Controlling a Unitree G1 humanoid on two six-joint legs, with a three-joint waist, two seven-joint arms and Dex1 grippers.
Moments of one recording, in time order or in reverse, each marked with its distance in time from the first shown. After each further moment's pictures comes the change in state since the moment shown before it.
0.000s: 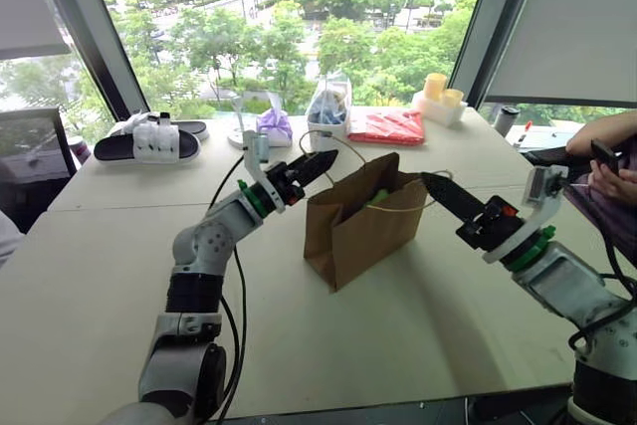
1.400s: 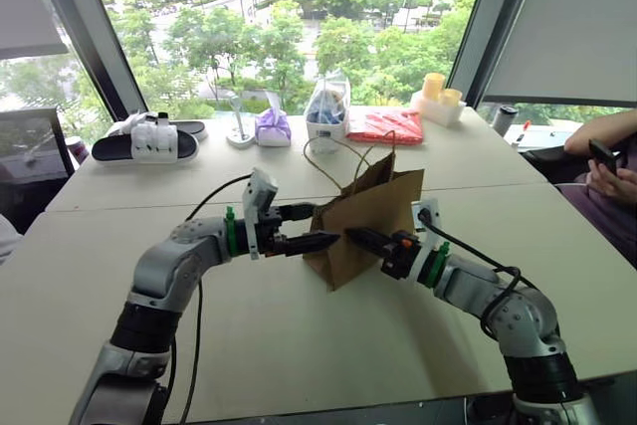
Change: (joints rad) left arm 0.198 0.250 -0.255 -0.268 0.180 -0.049 -0.338; right arm -0.103 0.103 0.418 0.173 -0.496 -0.056 0.190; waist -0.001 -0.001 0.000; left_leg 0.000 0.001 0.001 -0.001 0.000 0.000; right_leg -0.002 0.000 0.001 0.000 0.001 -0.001
